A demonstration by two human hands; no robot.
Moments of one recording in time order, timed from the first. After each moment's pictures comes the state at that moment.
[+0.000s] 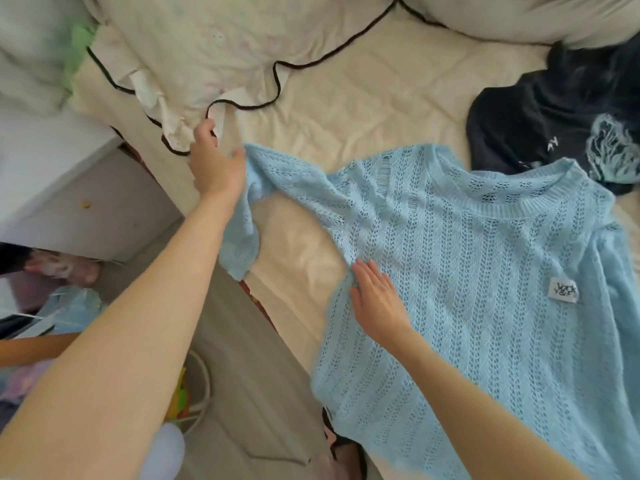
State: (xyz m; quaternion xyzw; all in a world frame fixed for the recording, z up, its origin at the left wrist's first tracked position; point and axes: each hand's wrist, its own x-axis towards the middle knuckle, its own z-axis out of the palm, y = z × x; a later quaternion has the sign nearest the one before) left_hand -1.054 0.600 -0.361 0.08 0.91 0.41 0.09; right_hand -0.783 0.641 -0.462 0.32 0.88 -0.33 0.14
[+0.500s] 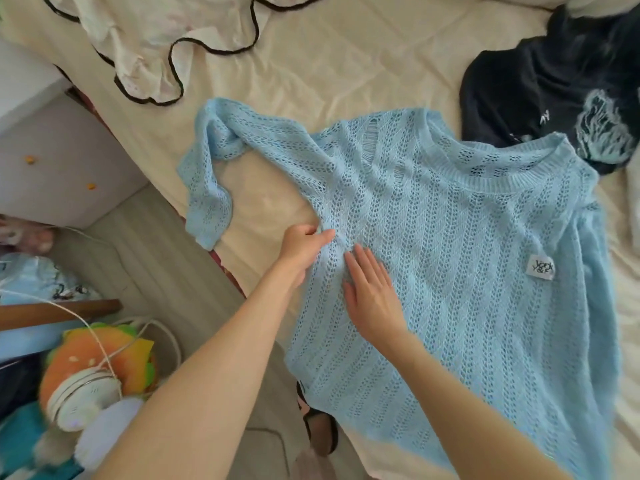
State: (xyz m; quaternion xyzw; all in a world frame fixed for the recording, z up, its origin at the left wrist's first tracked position) left_hand -0.892 0.594 -0.464 -0.01 0.75 0.47 0.47; right_hand -0.740 0.629 -0.471 0.30 0.91 -0.28 0.10
